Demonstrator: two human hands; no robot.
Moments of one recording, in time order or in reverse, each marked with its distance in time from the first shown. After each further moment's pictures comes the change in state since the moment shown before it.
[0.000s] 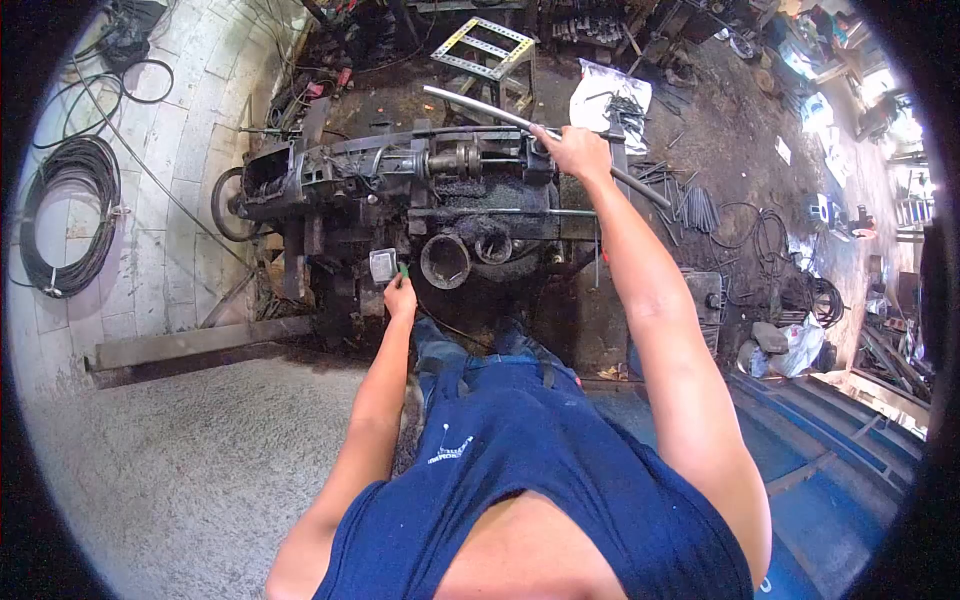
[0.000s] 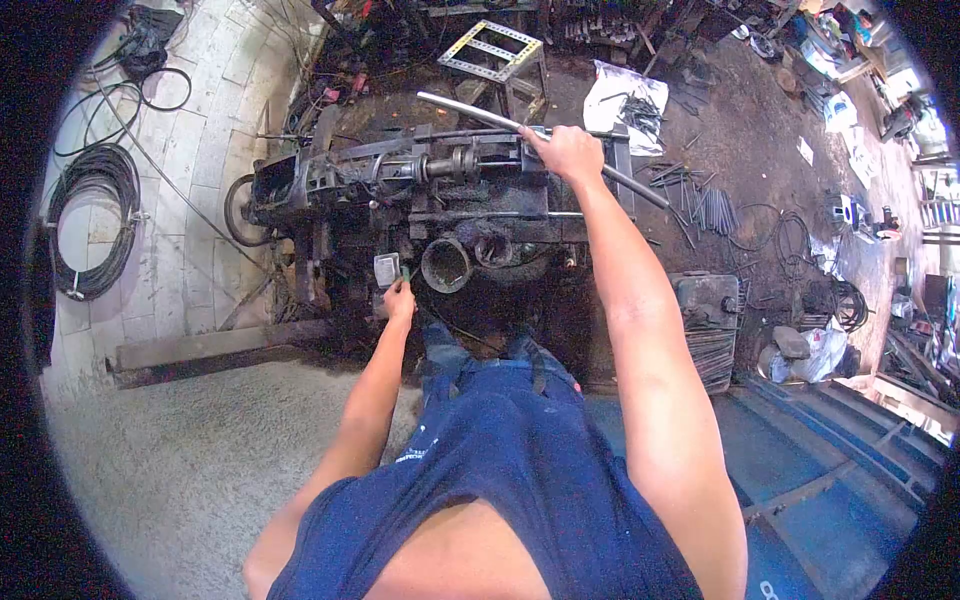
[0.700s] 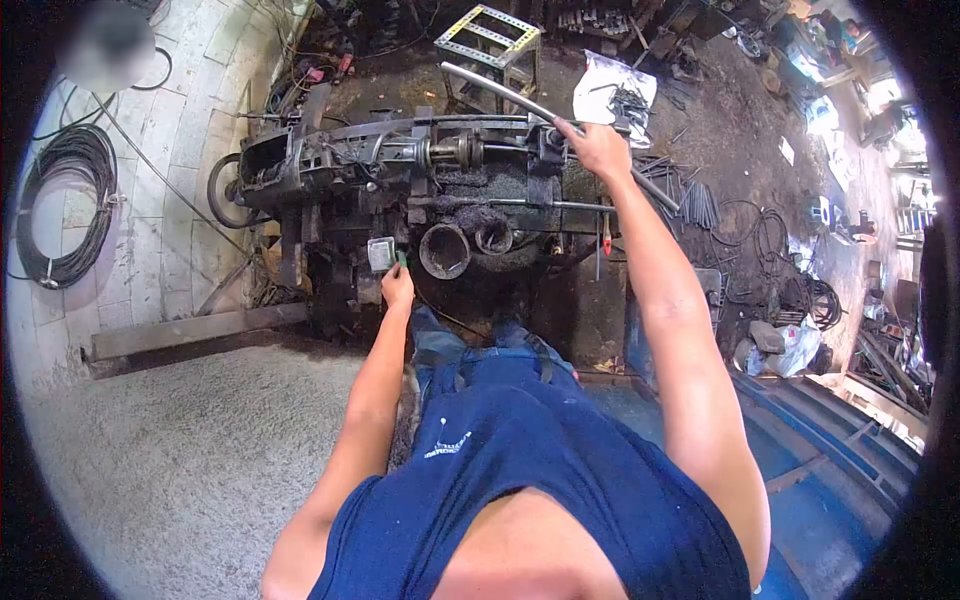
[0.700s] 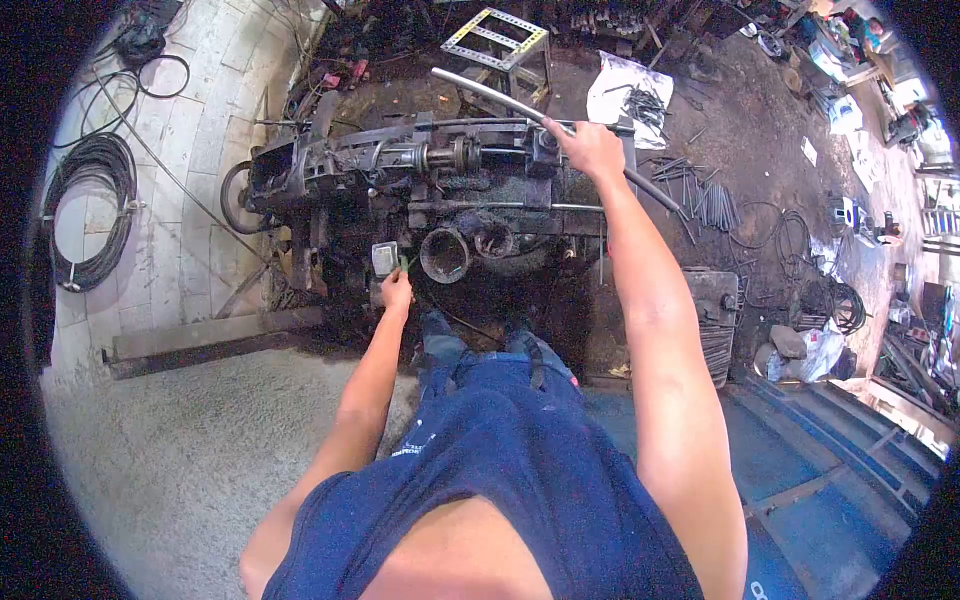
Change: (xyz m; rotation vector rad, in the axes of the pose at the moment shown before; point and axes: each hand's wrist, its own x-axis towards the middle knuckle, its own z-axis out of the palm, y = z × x) left_hand -0.004 0.001 -0.003 -0.013 -0.033 -0.070; right_hand 0.003 0.035 0.011 0.076 0.039 -0.004
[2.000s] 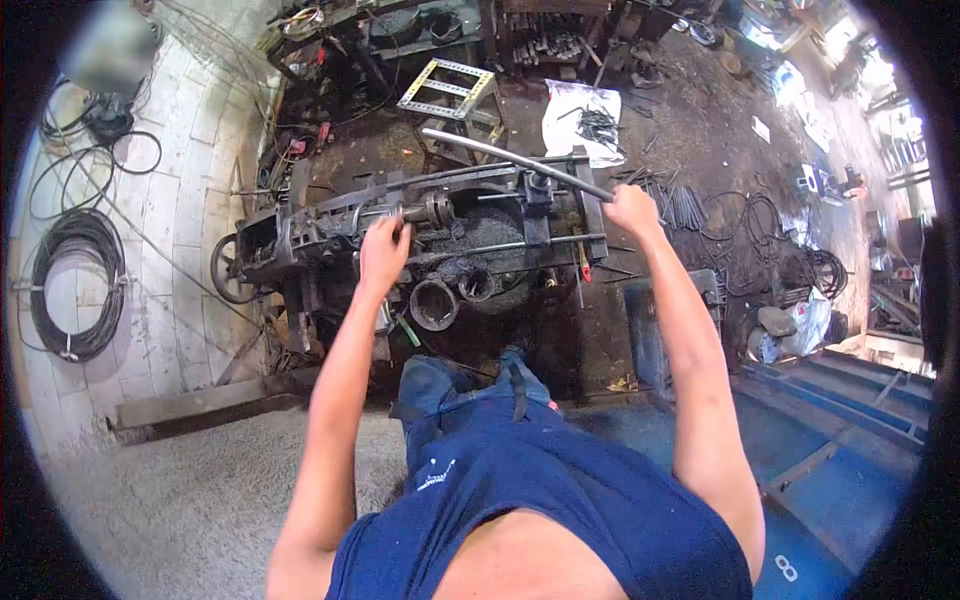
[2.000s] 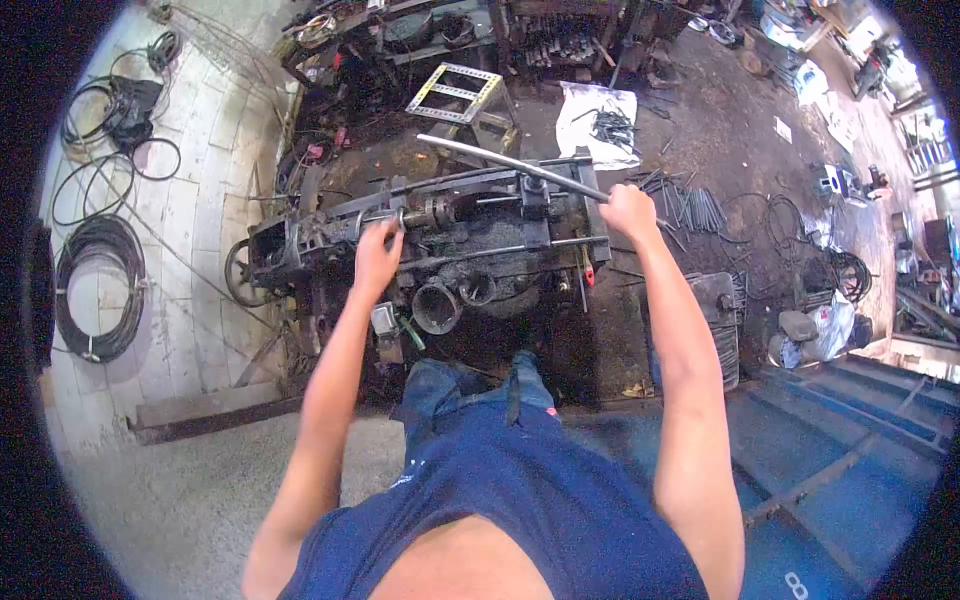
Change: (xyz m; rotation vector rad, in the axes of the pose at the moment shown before) left_hand -0.095 0.298 -0.010 0.542 -0.086 1.261; right_hand -0.043 0.130 -0.040 -0.041 -0.012 -0.014
